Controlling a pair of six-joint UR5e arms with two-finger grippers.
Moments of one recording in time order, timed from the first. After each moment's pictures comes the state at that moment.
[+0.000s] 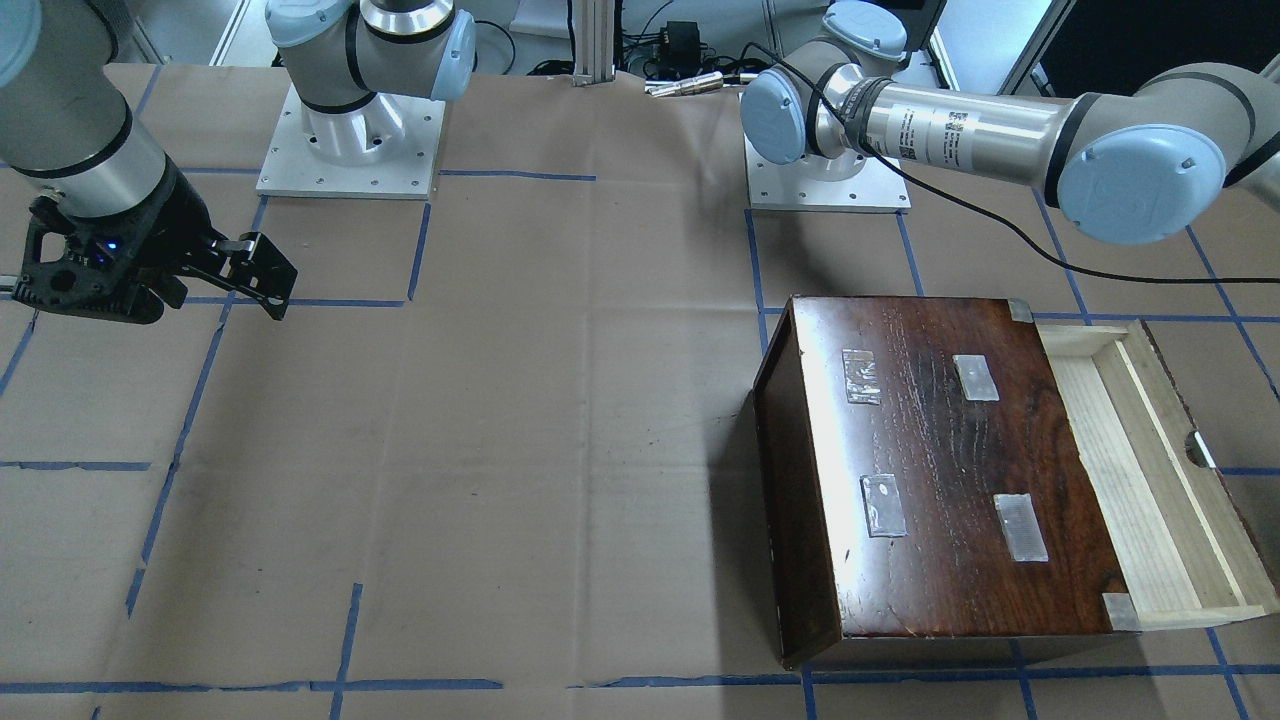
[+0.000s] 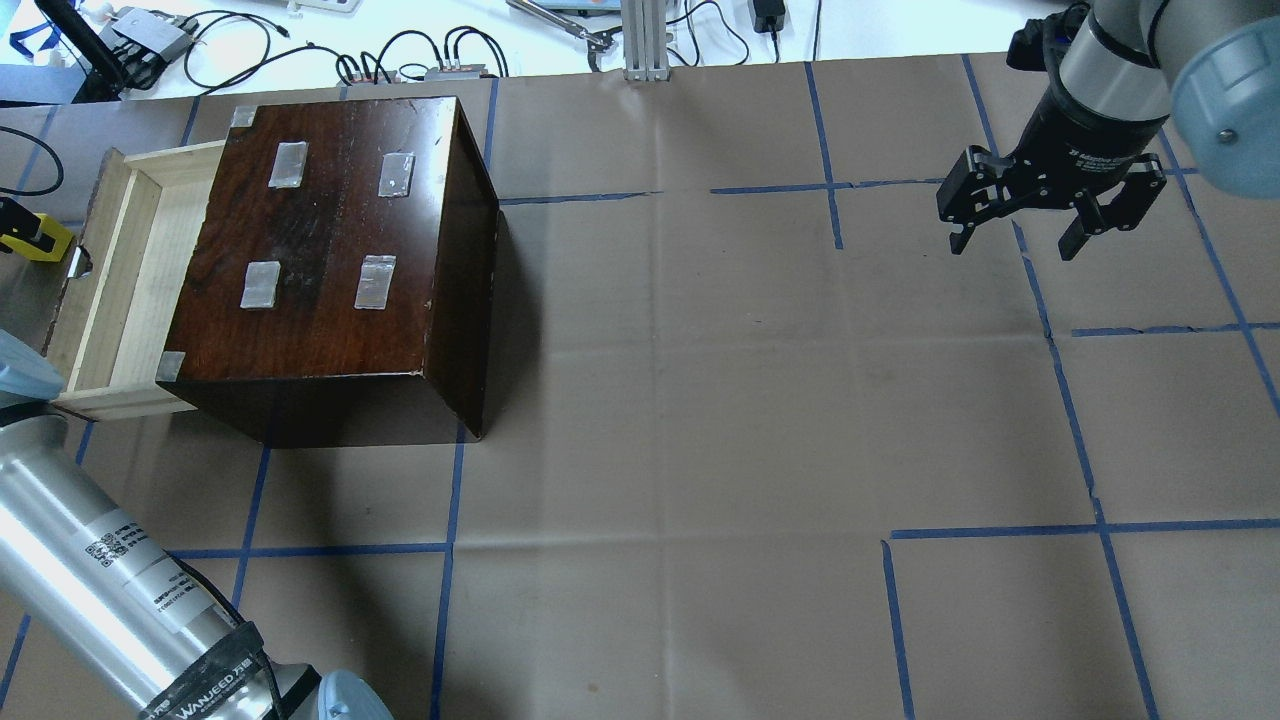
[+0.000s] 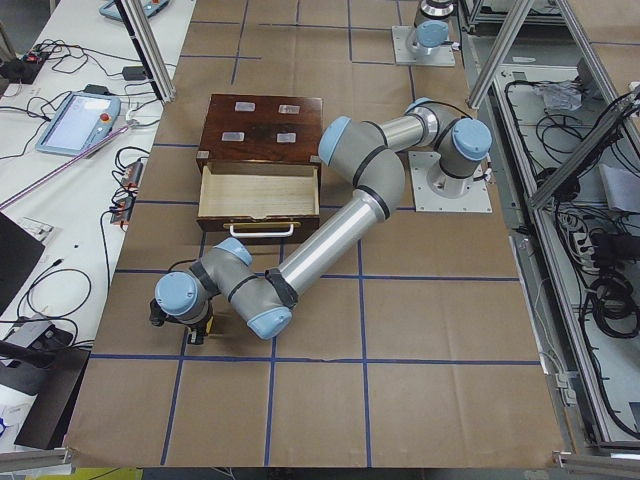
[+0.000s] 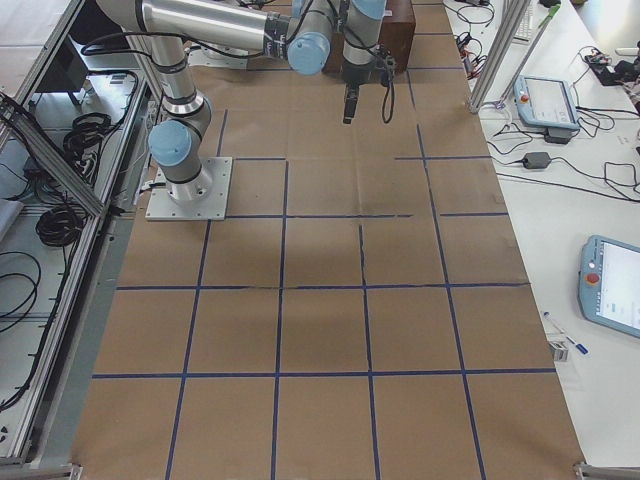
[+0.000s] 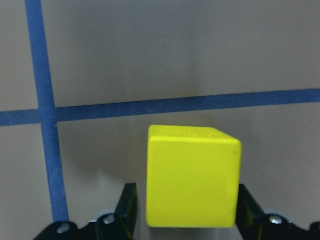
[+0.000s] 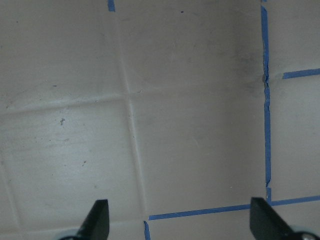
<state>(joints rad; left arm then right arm) -0.79 -2.72 -0.54 -1.46 1.46 0.84 1.43 -1.52 1.65 -1.63 -1.57 -0.02</state>
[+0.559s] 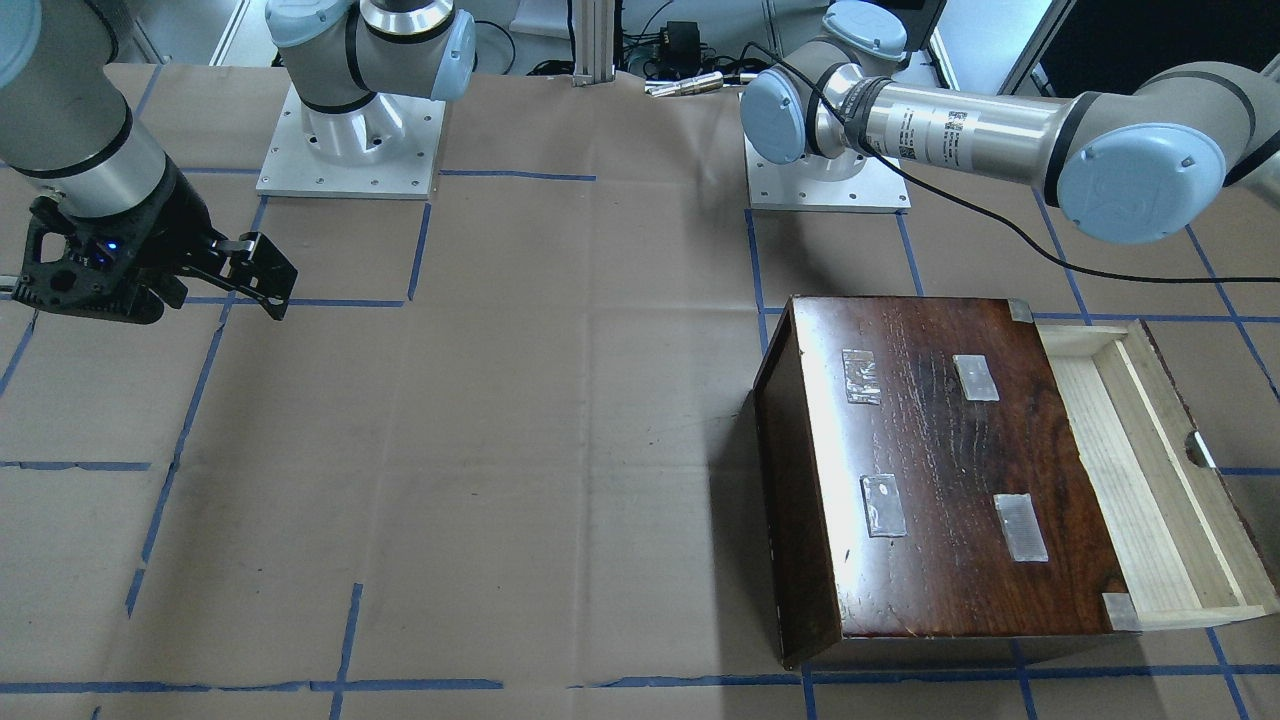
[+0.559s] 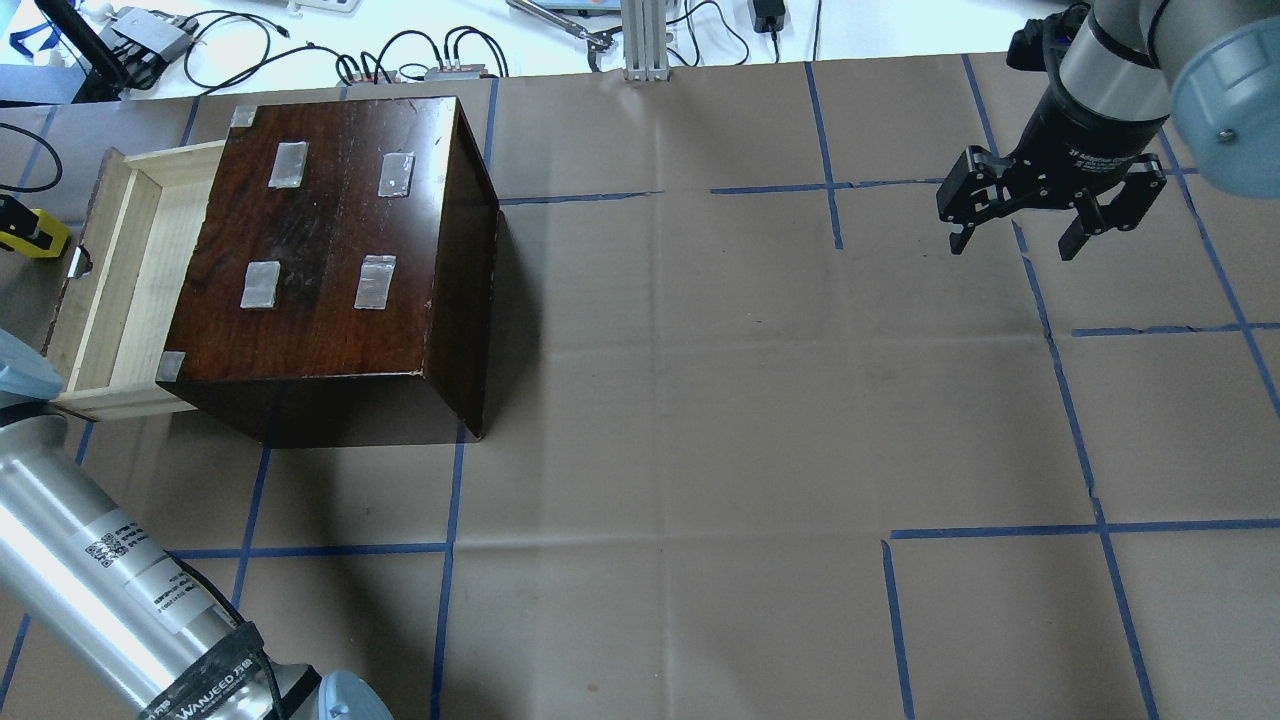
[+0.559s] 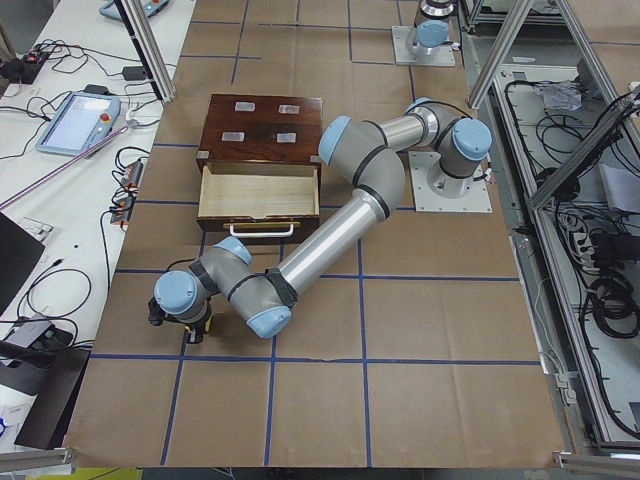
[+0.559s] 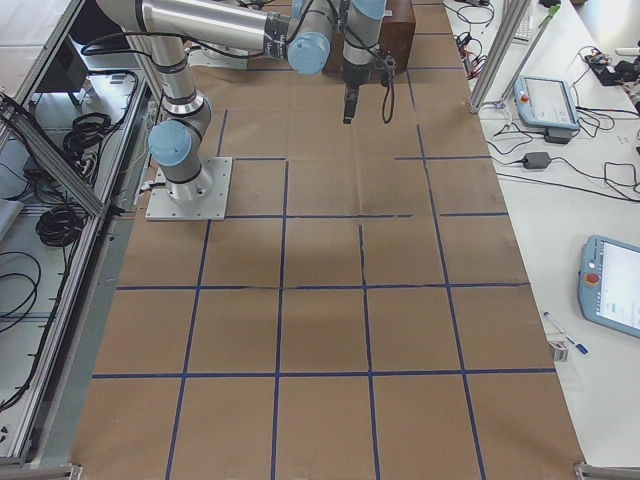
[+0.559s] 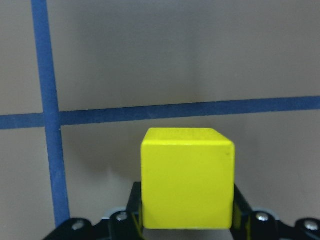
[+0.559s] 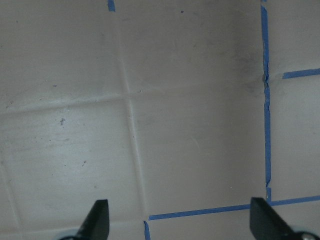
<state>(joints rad) -0.80 -2.71 -0.54 -1.45 1.46 0.83 1.43 -1.52 1.65 -1.63 -1.57 -0.02</state>
